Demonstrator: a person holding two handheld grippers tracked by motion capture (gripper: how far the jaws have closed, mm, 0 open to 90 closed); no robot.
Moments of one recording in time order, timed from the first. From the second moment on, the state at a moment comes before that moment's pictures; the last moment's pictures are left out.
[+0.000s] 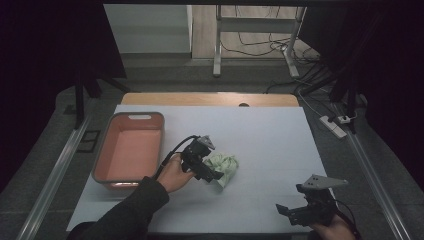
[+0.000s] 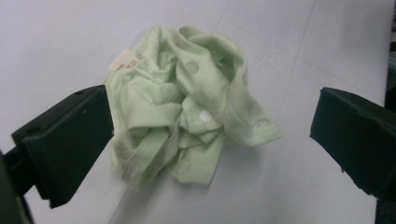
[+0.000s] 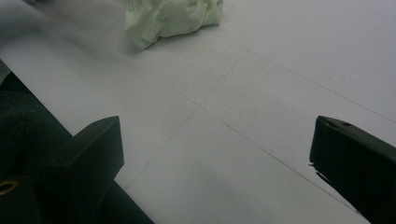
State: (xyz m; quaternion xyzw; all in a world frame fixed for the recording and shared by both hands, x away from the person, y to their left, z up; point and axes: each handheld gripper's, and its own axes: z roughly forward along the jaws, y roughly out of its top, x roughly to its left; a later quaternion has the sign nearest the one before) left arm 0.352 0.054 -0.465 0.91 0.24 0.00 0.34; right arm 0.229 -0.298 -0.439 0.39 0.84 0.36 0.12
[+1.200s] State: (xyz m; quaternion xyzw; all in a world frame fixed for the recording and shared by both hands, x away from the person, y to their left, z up) left arm 0.324 0.098 -0.445 0.88 0.27 -0.01 0.40; right arm 0.229 -0.298 -0.439 0.39 0.84 0.36 0.12
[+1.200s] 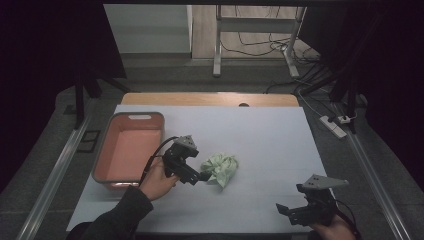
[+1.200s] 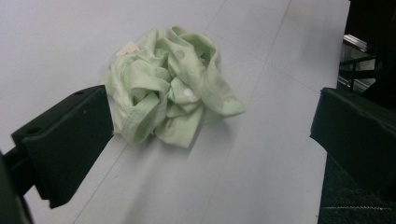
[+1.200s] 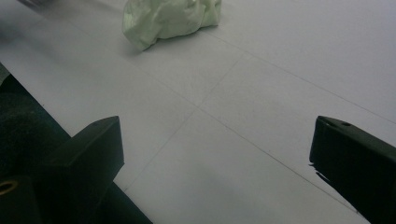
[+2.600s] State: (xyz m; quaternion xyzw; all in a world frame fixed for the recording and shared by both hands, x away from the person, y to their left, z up) left arm 0.285 0.157 -0.438 0.86 0.32 0.04 0.40; right arm 0.229 -0.298 -0.439 0.39 0.84 0.35 0.12
